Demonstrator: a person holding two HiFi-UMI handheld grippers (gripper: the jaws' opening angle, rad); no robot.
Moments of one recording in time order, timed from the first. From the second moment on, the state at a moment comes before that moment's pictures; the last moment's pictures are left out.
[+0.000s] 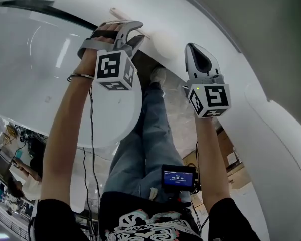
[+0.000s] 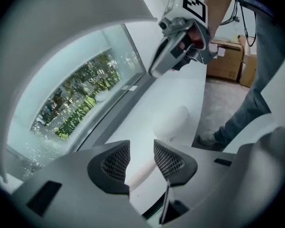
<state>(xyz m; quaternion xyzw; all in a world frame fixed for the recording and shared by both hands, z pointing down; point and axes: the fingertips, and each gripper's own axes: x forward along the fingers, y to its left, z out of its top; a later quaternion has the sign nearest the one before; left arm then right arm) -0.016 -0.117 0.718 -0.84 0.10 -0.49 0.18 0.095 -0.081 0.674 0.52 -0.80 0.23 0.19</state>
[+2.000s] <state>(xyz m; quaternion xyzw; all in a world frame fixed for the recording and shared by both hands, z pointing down) -0.097 -0.075 0.122 -0.87 0.49 -0.07 0.05 0.020 -0.076 0.155 0.46 -0.89 0.07 0.02</state>
